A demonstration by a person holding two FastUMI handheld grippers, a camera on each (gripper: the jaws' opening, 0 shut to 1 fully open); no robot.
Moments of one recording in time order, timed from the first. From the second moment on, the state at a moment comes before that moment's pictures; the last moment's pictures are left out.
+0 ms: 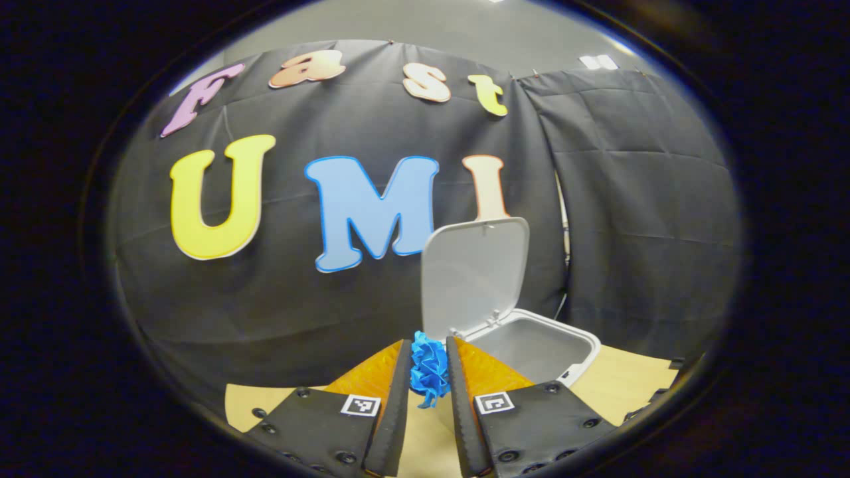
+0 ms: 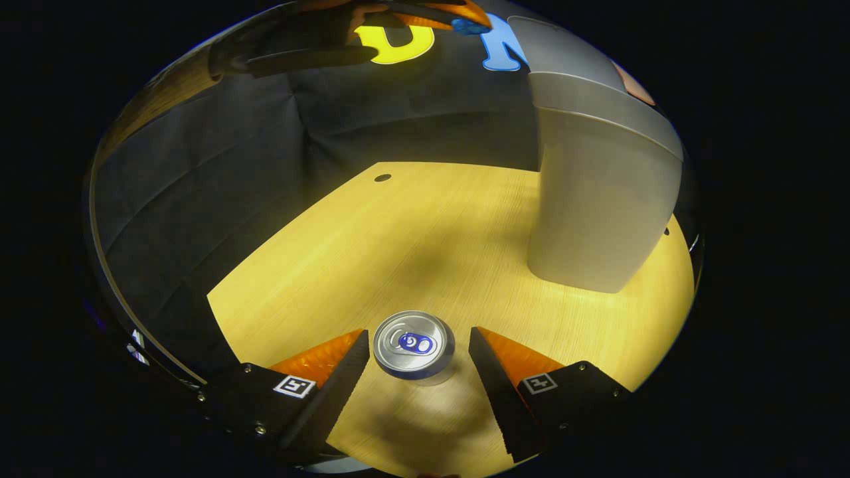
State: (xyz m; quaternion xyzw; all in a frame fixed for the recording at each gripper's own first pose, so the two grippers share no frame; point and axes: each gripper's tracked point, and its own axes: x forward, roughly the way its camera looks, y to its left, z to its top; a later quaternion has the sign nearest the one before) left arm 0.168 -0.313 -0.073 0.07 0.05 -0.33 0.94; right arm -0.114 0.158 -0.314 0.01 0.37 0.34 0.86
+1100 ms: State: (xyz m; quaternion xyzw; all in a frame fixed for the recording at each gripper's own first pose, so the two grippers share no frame) left arm 0.173 -0.388 -0.106 0.05 0.07 -0.39 0.91; right arm -0.111 0.153 -0.321 0.02 0.39 0.33 0.86
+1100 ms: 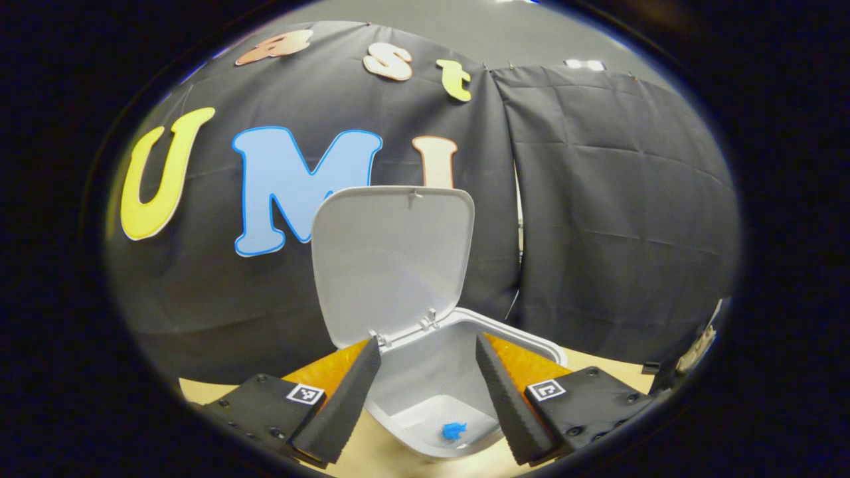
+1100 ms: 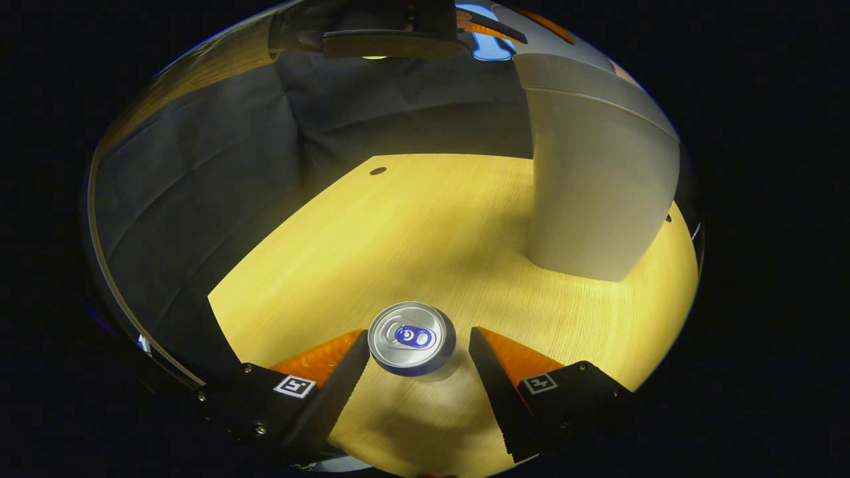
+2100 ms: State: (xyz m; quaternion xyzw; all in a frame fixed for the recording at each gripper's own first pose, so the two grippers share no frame) left arm 0.162 -0.293 -0.074 0.03 0.05 -0.32 0.95; right arm -0.107 0.157 -0.333 0.01 0.41 0.32 0.86
